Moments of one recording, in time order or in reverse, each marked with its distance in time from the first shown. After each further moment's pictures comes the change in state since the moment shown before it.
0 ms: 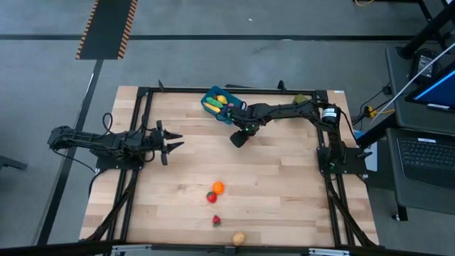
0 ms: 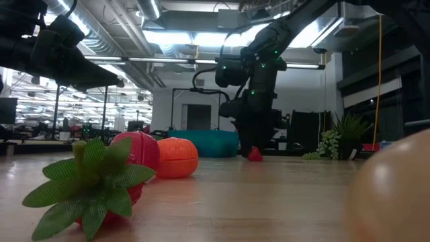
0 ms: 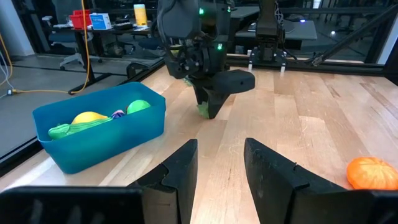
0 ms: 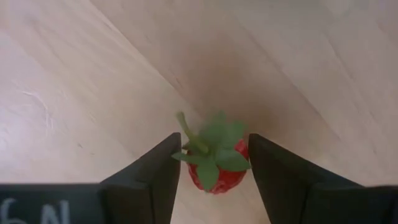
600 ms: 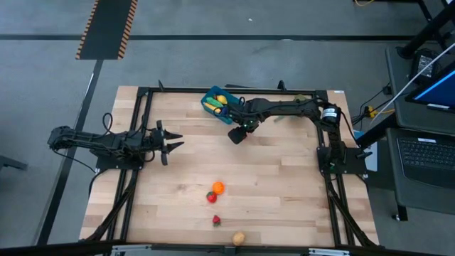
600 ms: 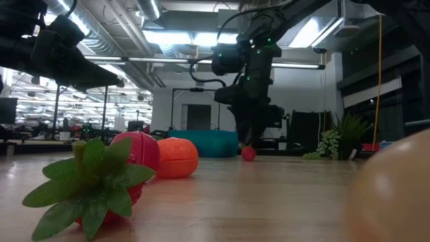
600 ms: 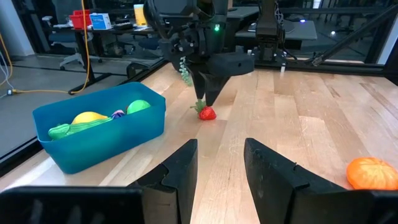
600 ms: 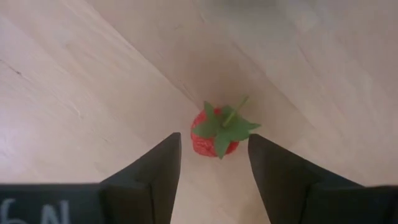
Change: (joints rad) left arm 0.000 0.000 0.000 0.000 0.000 0.000; right arm 0.000 -0.003 0.130 -0.151 0.007 0.039
